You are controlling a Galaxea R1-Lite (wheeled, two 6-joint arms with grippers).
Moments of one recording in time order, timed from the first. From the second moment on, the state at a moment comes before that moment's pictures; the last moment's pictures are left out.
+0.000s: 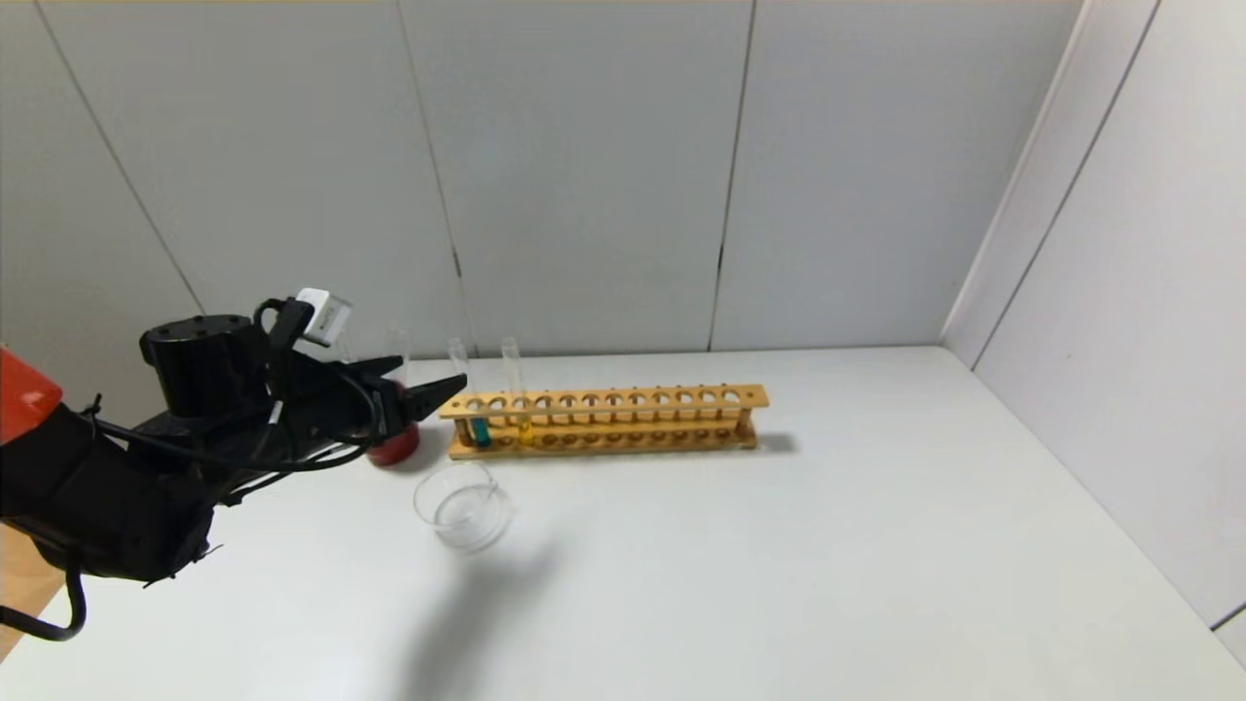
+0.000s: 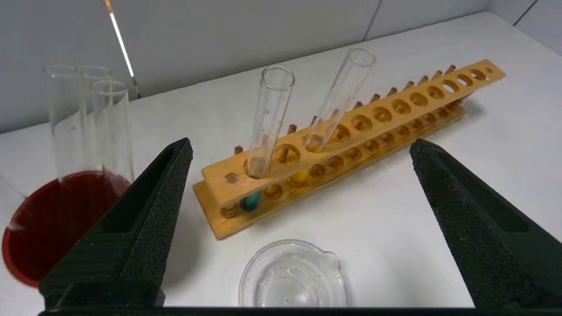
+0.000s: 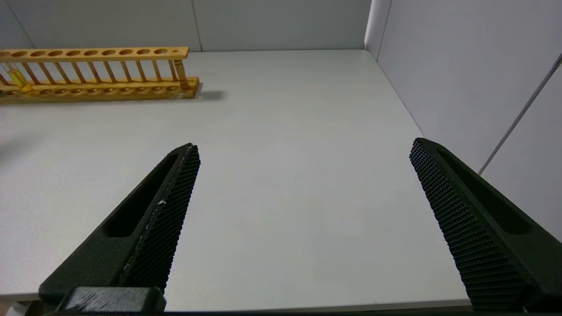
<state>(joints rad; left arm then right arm) -0.06 1.93 -0.65 -1.14 -0.50 -0.05 0.00 0.00 0.00 -0.01 -0.01 0.01</state>
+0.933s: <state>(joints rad) -0.06 2.11 -0.78 -1.19 -0.51 -0.06 0.00 0.00 0.00 -0.01 -0.01 0.01</state>
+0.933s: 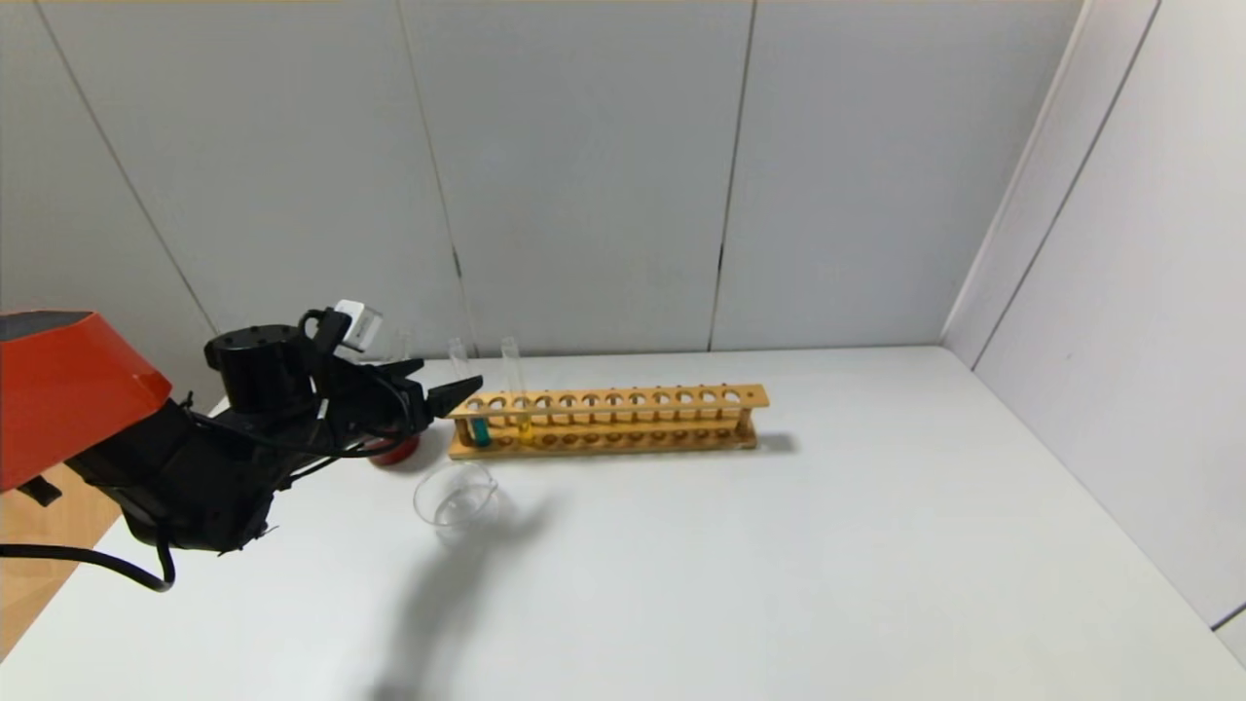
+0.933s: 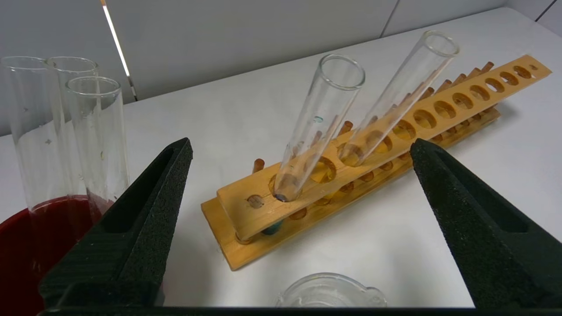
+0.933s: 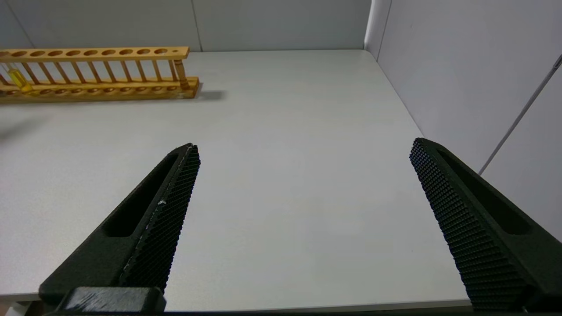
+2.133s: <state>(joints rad) -0.07 2.19 -0.85 -1.18 -0.51 -0.06 0.00 0.00 0.00 -0.01 -0.01 0.01</state>
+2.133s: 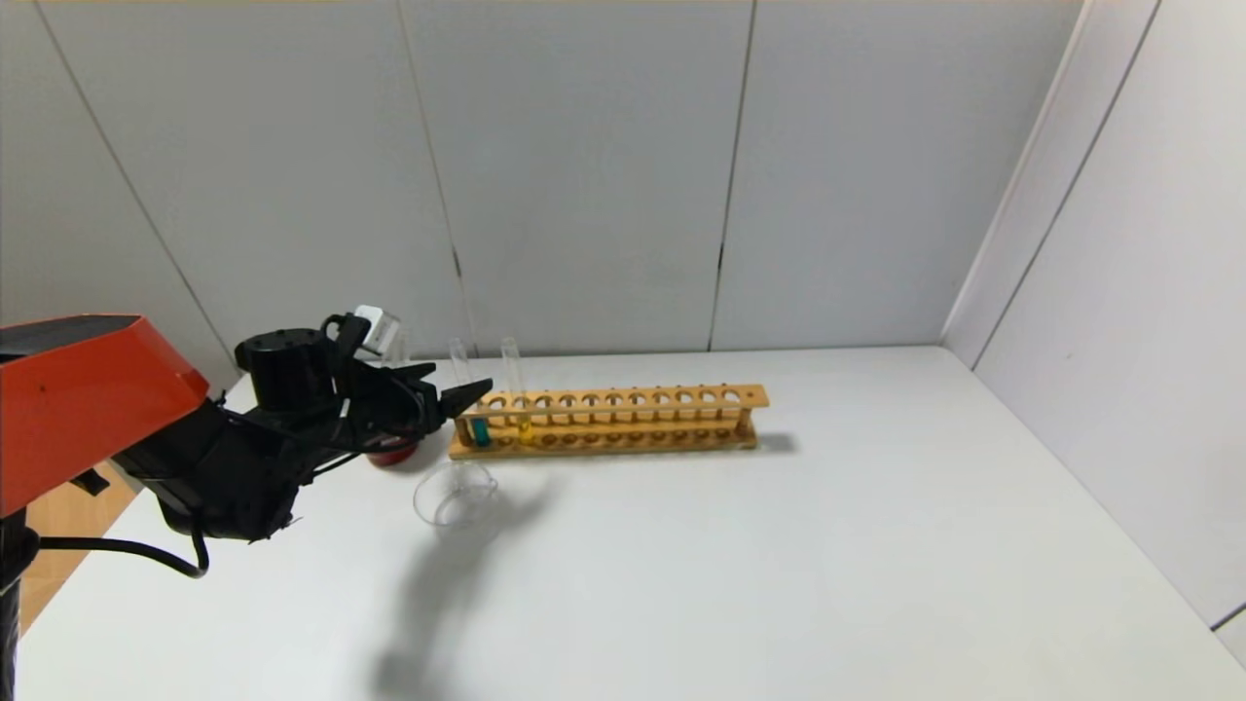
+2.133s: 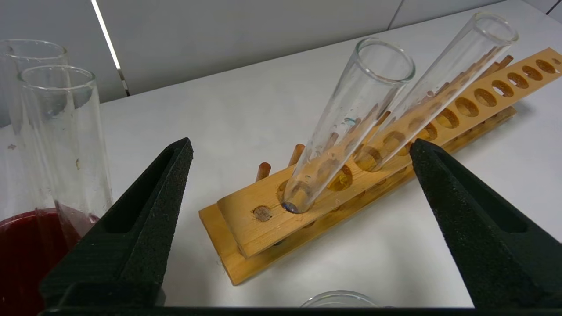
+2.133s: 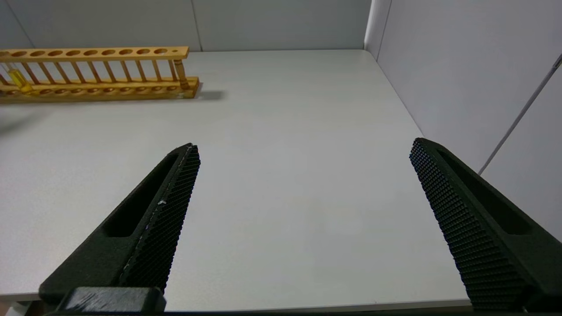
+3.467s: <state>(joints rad) -0.10 2.12 -0.95 -1.07 -0.50 -0.06 0.00 0.00 0.00 -0.01 -0.01 0.01</state>
